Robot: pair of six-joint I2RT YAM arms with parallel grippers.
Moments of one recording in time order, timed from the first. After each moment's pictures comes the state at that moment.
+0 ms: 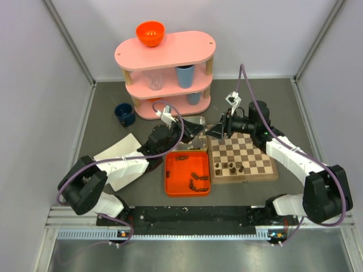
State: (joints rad) left arm -0.75 1.43 0.68 0.72 0.05 -1.22; right arm 0.36 1.30 0.82 0.14 -0.82 0.35
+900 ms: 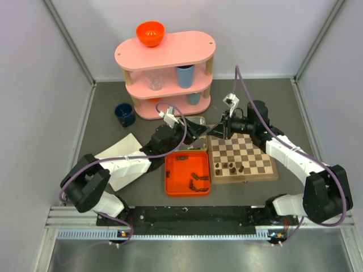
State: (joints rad) left arm -0.78 1.46 0.69 0.71 0.03 -1.20; right arm 0.37 1.31 0.84 0.09 -0.81 0.28
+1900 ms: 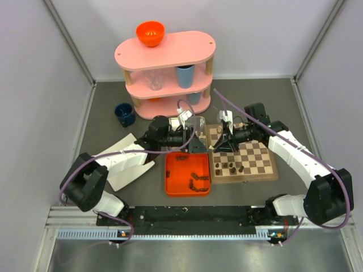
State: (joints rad) left arm -0.64 1.45 0.76 0.47 0.83 -0.87; right arm 0.37 1.29 0.98 -0.58 -1.02 -0.59
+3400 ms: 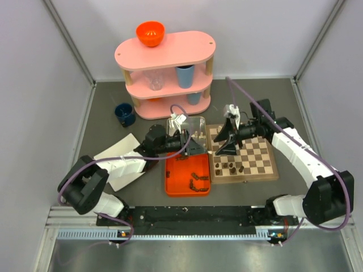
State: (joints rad) left arm -0.68 1.45 0.67 0.62 0.71 -0.95; right arm 0.33 1.29 1.04 -0.67 -1.17 -0.61
